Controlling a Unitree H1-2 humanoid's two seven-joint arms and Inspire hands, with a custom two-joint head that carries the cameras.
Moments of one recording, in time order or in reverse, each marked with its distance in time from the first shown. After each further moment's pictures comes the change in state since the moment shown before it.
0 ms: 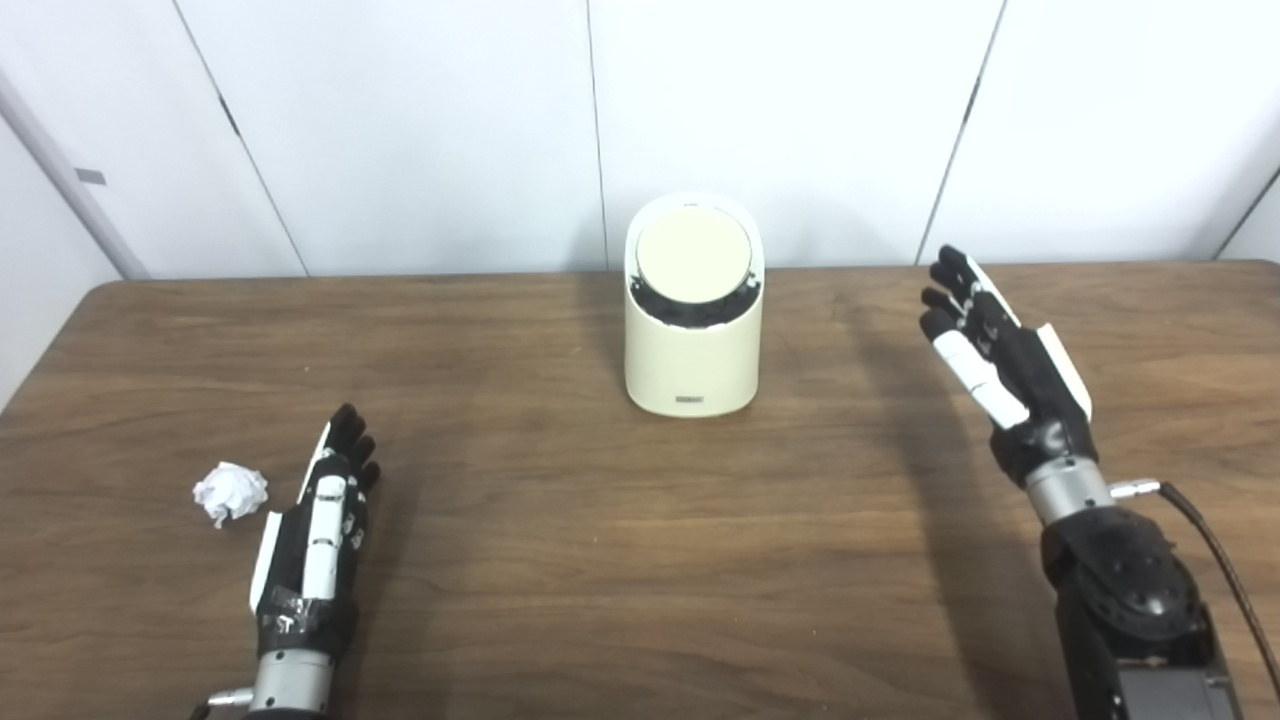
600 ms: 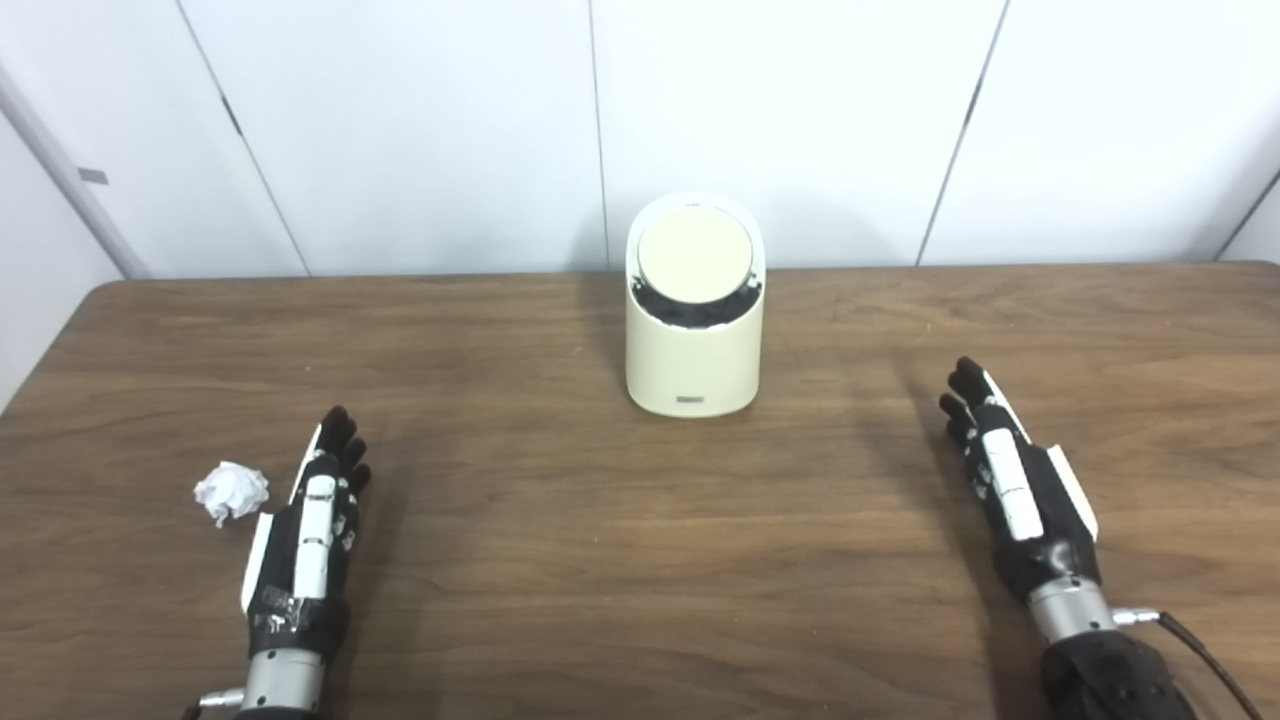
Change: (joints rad) left arm 0.000 0.021 0.014 0.001 -0.011 0.018 0.010; right arm 0.207 0.064 -0.012 0.038 0.034 -0.113 -0.033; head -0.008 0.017
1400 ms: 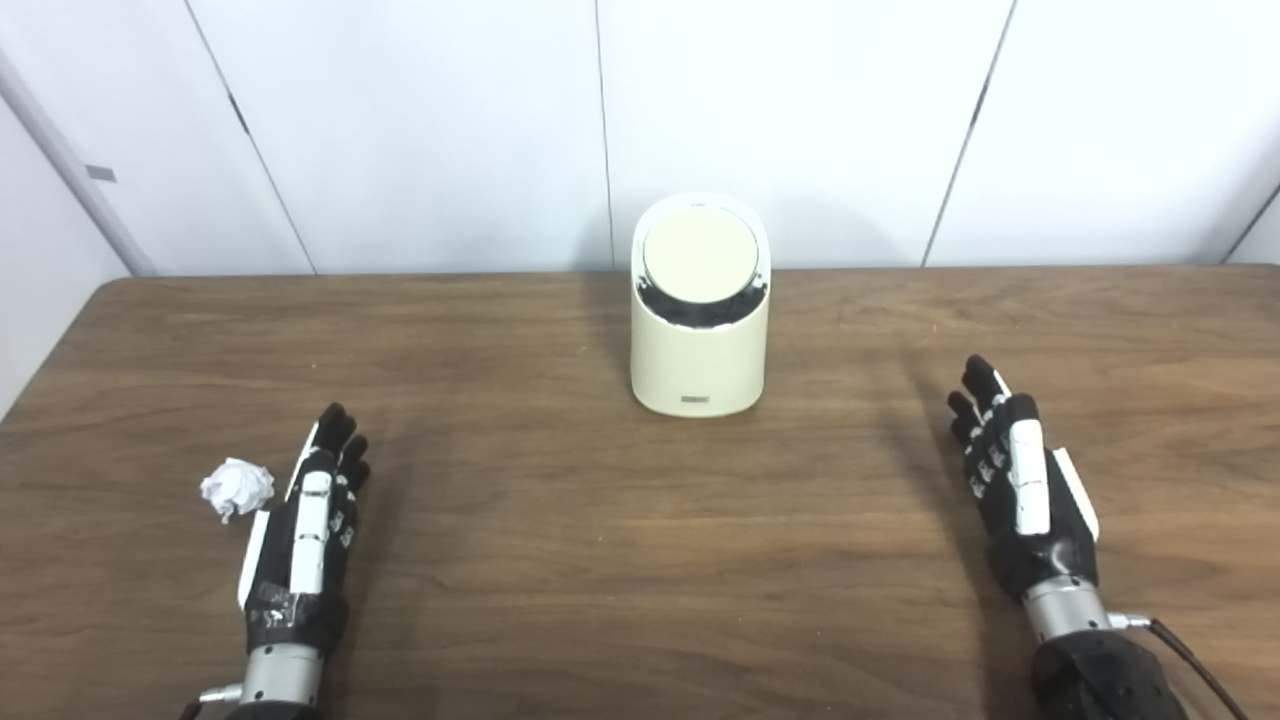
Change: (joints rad) left arm -0.008 0.007 0.020 0.004 -0.031 0.009 0.001; right arm 0.006 0.049 -0.013 -0.003 0.106 0.016 -0.012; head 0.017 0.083
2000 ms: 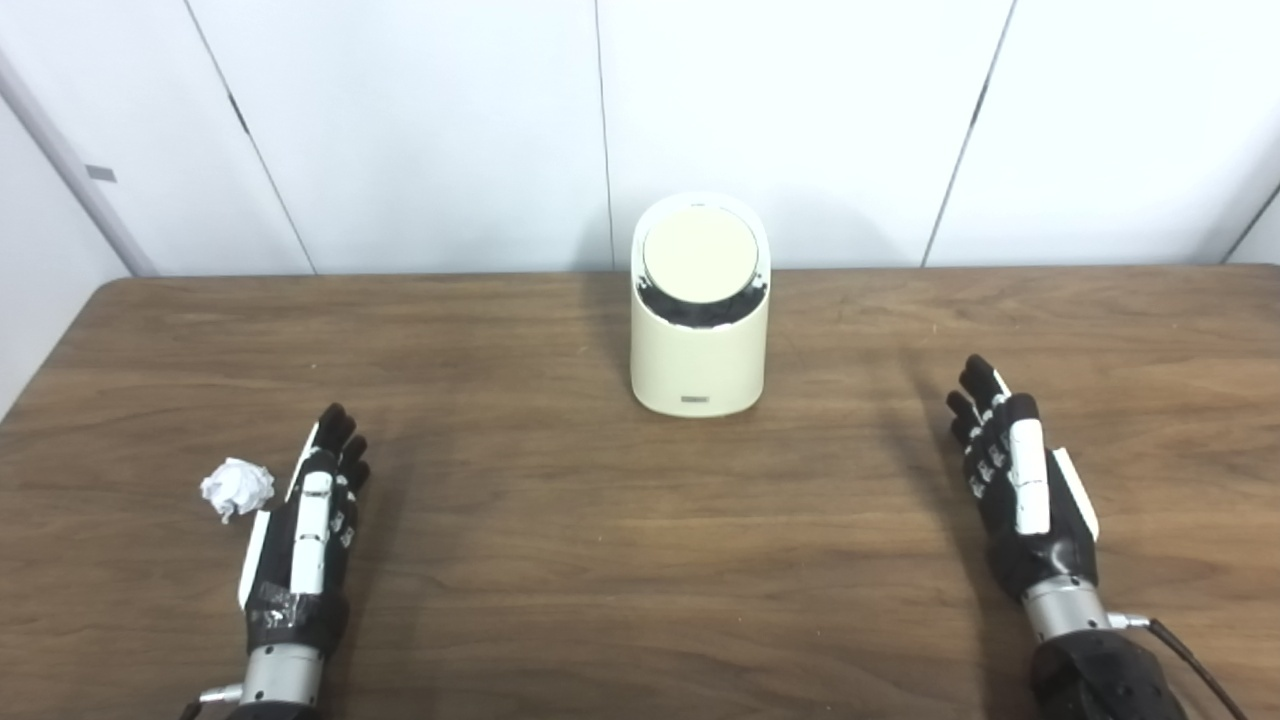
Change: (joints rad) left arm 0.000 0.001 0.004 0.000 -0.003 0.000 -0.001; right arm -0.001 0.007 -0.003 0.000 0.002 0.003 0.000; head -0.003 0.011
